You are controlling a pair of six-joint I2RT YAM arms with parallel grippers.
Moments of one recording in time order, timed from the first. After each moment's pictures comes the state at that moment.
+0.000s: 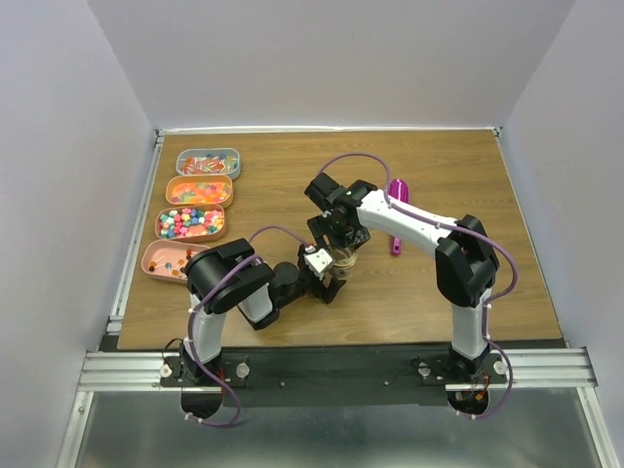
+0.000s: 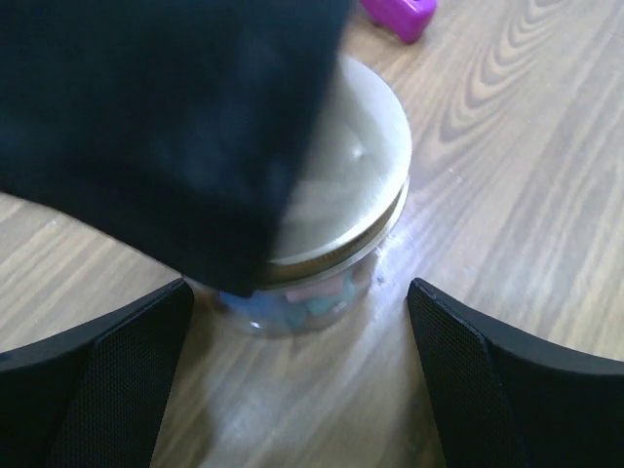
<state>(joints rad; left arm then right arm) -0.87 1.96 0.34 1.42 0.05 0.00 0.81 1.97 1.61 -0.97 0.13 0.35</state>
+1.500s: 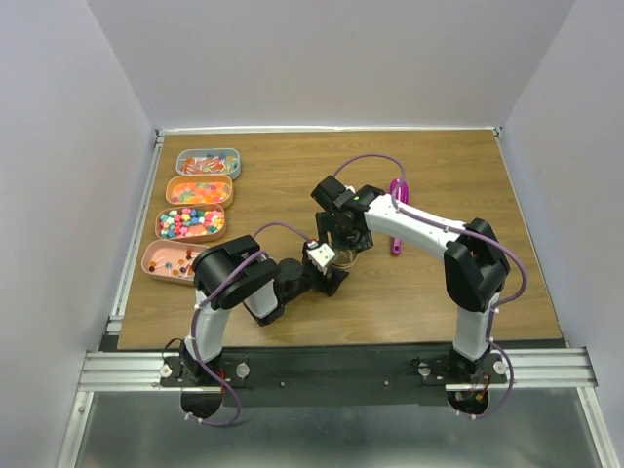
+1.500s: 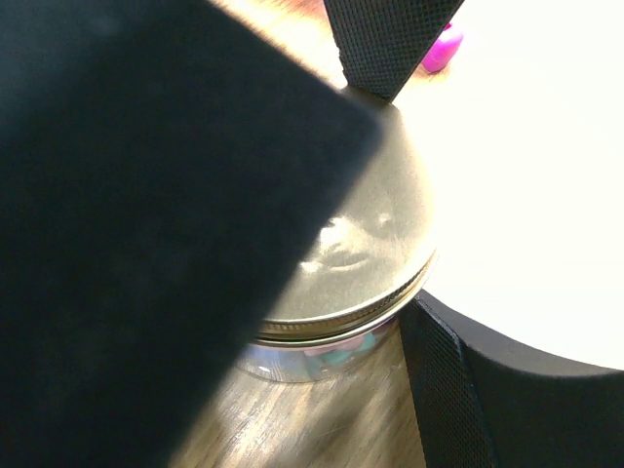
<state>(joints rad) -0.85 2.02 0.42 1.43 0.02 -0.01 0.80 1.90 1.51 -0.88 0.16 0.60</state>
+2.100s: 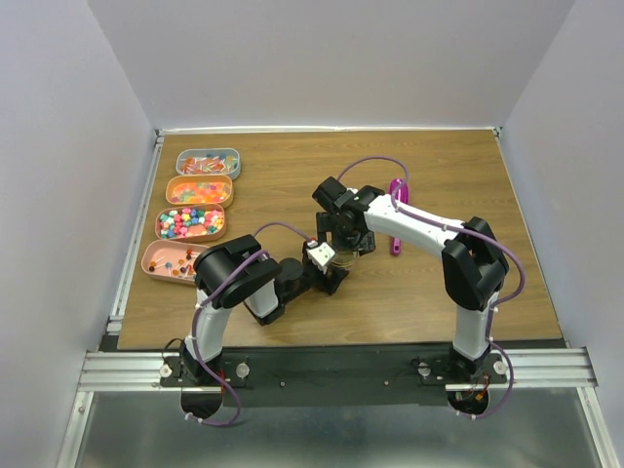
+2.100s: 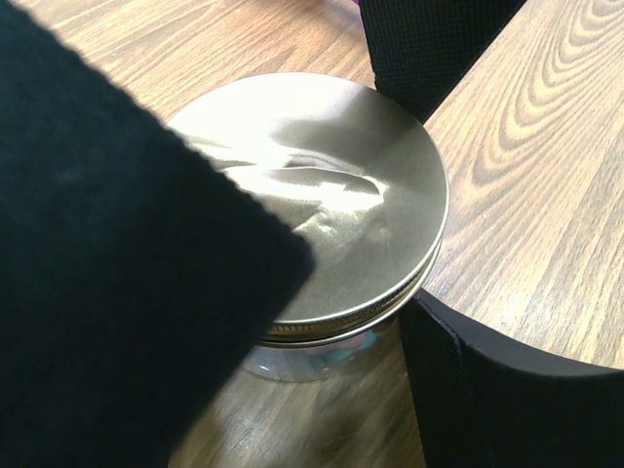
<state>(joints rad) -0.85 2.03 0.43 1.44 0.02 -0.02 0.79 1.91 1.50 -0.89 0.16 0.69</state>
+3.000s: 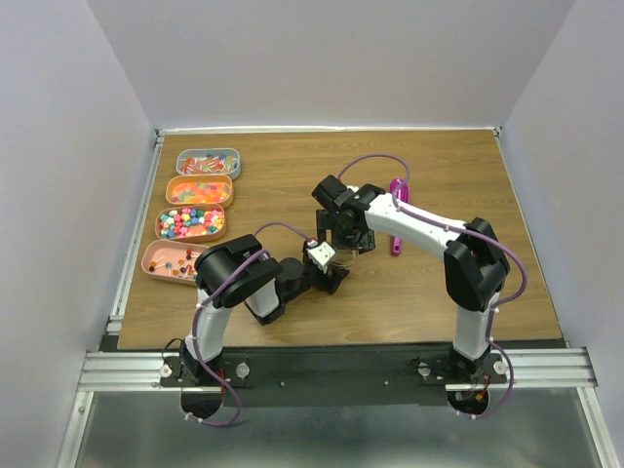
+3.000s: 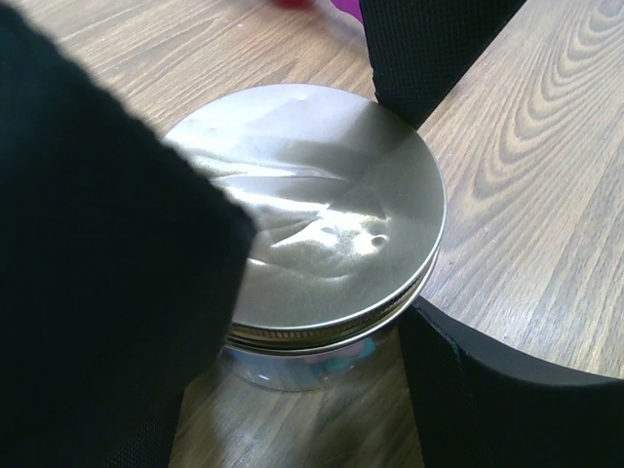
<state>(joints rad) -0.85 2.04 0.43 1.45 0.01 -0.02 0.79 1.90 1.52 -0.90 0.17 0.71</state>
